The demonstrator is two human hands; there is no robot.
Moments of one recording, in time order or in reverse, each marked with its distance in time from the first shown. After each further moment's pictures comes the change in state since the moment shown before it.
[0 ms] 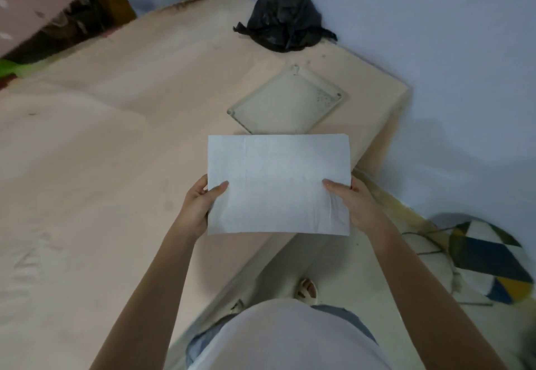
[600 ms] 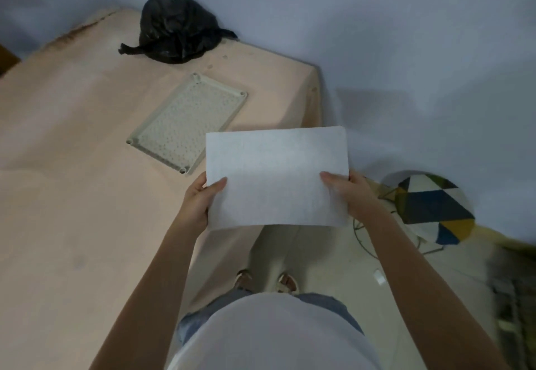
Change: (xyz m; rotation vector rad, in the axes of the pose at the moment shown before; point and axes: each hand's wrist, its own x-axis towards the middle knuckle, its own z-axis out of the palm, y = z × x) left_hand 0.035 -0.047 0.186 0.204 -0.193 -0.020; right_hand -0.030 -0.007 -0.179 0.040 0.250 -0.014
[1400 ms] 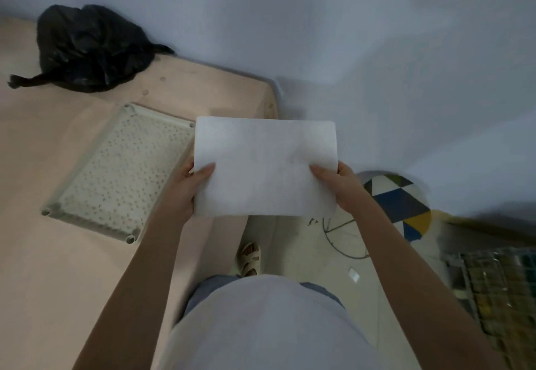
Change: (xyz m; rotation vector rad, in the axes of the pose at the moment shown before) left_hand 0.147 0.050 0.065 0.054 -0.254 0.016; right_hand 0.089 -0.050 -0.031 0.053 0.195 0.016
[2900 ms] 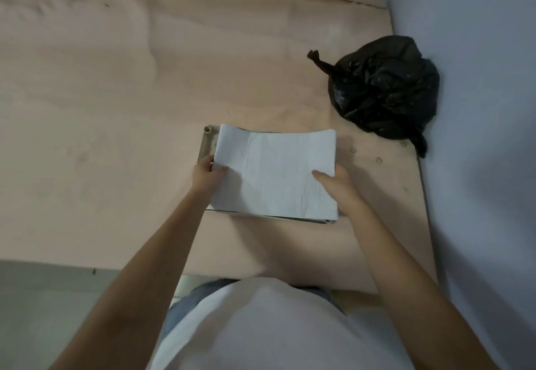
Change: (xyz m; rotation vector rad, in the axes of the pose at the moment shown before) left_hand 0.034 -0.005 -0.118 -0.134 1.466 -0.167; right_hand 0.236 -0.098 0.344 -0.861 -1.057 -0.137
